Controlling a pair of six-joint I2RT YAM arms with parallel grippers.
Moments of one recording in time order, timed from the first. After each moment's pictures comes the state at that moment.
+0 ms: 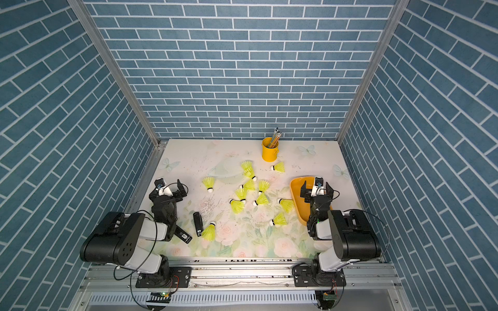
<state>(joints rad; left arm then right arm) -0.08 1.52 0.19 1.22 -0.42 -0.07 0.07 1.53 0.19 1.23 0.18 -0.08</state>
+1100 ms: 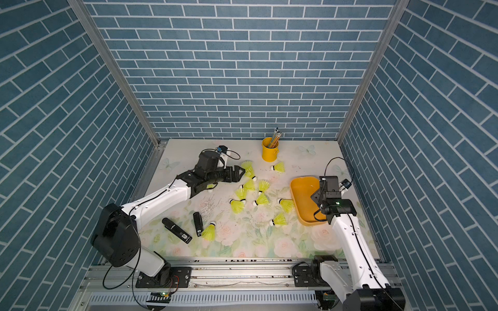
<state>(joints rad) -0.61 1.59 1.17 -0.17 0.17 -0.43 0.09 0.96 0.78 -0.80 0.23 0.85</state>
